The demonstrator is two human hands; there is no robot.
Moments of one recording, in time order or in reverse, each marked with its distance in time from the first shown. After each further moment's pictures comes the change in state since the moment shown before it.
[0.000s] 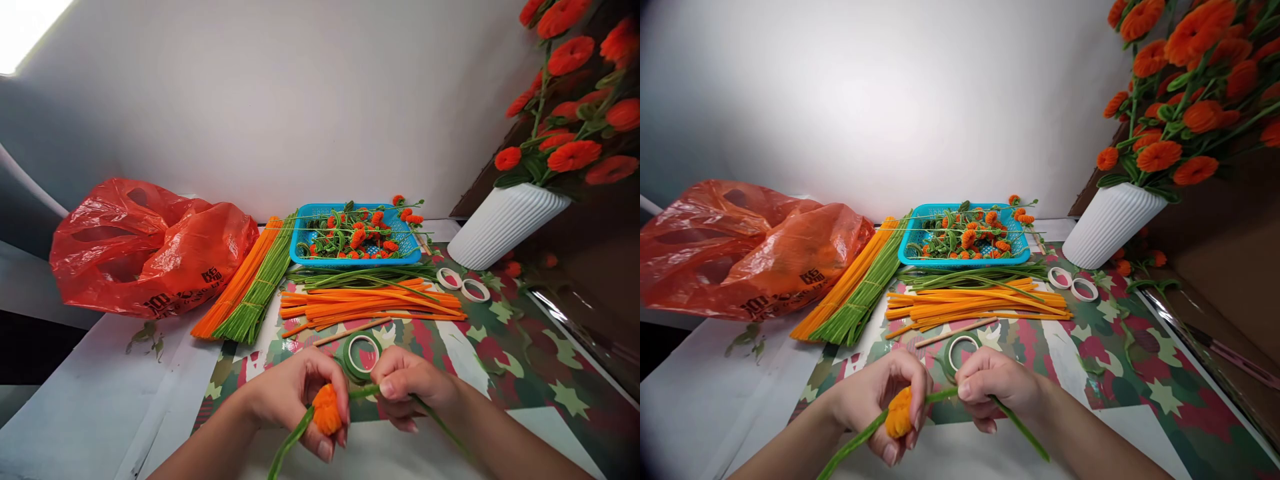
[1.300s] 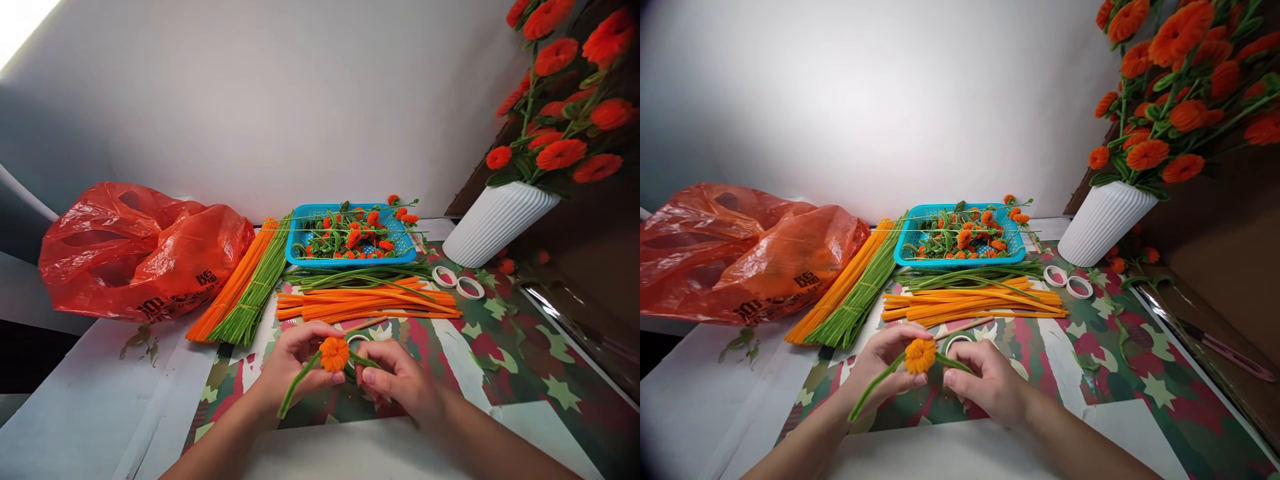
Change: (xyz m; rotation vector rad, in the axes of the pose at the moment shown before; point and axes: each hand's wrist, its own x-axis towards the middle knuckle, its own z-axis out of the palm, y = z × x) left_hand 0.015 0.003 0.000 0.547 0.573 0.544; right_hand -0.001 0.003 0.014 -0.626 0.352 -0.248
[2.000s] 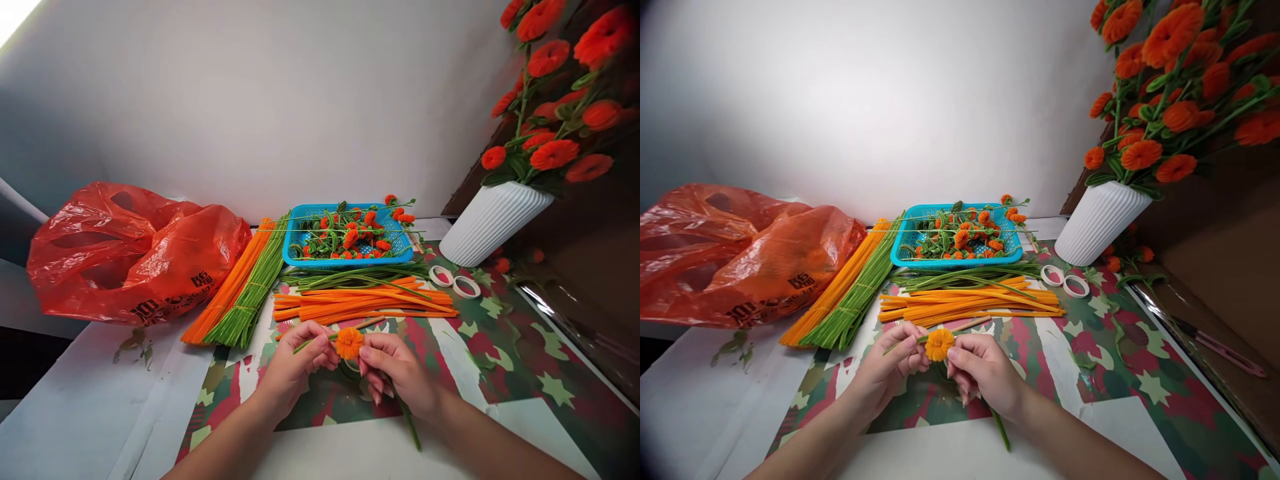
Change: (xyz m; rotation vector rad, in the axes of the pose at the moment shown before) left_hand 0.001 -0.009 0.012 -0.416 0.216 -0.361; right_hand 0.007 0.003 0.004 0.280 0.181 0.140
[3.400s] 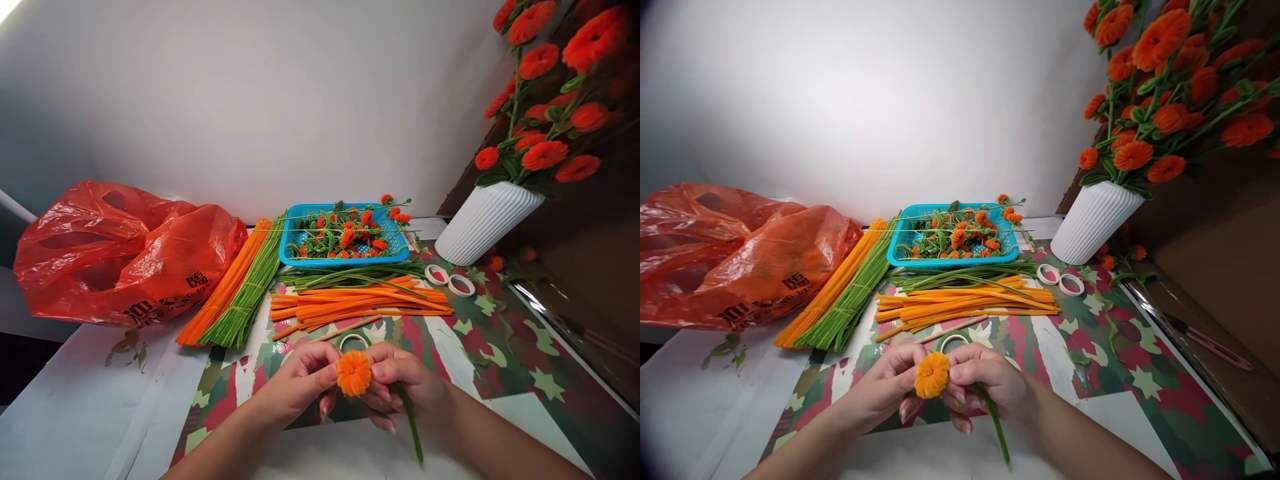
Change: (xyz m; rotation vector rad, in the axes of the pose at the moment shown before) left_hand -0.005 -0.016 -0.008 0.093 -0.442 -0.077; right_hand -0.002 -0.003 -0.003 0.469 -0.467 0.070
